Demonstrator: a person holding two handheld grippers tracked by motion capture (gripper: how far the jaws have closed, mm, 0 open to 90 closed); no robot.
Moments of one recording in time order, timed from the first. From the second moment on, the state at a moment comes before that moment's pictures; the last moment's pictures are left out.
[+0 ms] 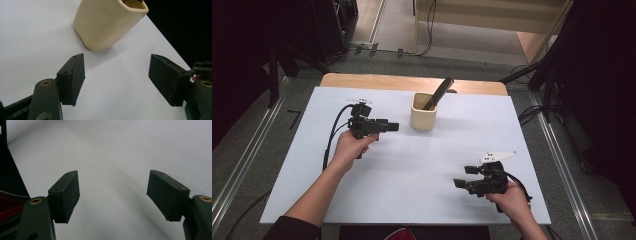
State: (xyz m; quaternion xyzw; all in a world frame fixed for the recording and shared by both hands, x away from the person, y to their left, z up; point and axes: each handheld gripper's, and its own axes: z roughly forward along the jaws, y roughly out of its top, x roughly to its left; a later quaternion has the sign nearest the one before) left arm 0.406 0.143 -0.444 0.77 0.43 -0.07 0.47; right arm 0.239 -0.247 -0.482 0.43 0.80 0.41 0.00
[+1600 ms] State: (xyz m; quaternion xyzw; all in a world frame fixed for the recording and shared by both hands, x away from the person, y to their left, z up) left arm 0.322 0.168 -0.452 0.82 0.36 -0.05 0.43; right arm 0.243 -0.251 -0.485 0.44 0.80 0.41 0.01
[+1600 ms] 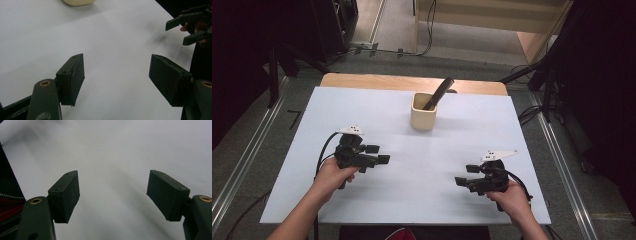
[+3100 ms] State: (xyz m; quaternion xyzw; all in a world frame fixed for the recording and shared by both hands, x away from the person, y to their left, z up) left arm 0.271 0.198 -0.463 0.86 0.33 0.01 0.40; right arm 0.246 -0.255 -0.487 0.45 0.80 0.40 0.01
